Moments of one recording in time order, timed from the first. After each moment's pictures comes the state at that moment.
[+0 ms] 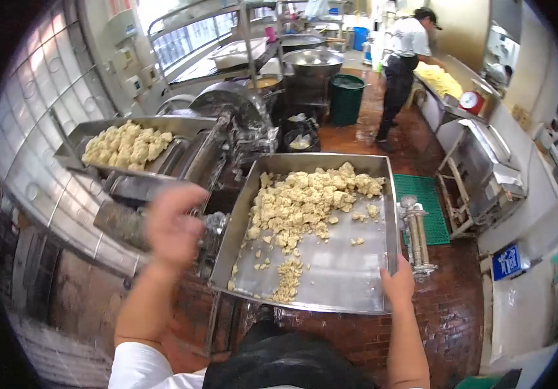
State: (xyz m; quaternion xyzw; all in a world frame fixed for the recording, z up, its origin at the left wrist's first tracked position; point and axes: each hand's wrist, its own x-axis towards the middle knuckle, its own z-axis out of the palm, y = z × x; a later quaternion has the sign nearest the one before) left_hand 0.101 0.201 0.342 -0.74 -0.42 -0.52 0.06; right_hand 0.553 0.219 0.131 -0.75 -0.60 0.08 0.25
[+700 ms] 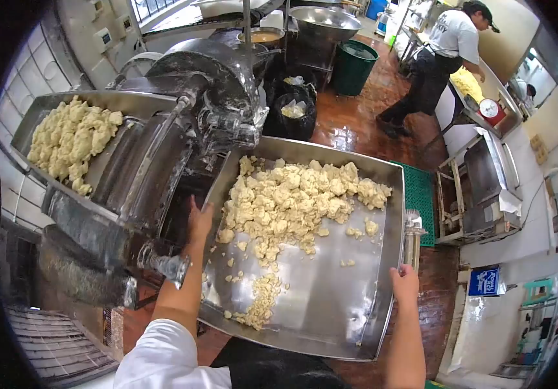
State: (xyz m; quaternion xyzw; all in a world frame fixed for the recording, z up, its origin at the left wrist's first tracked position) left_hand 0.037 0.426 -0.027 -0.36 -0.83 -0.40 -0.16; right_hand 0.608 0.367 0.098 -0.80 -0.53 0.19 0.19
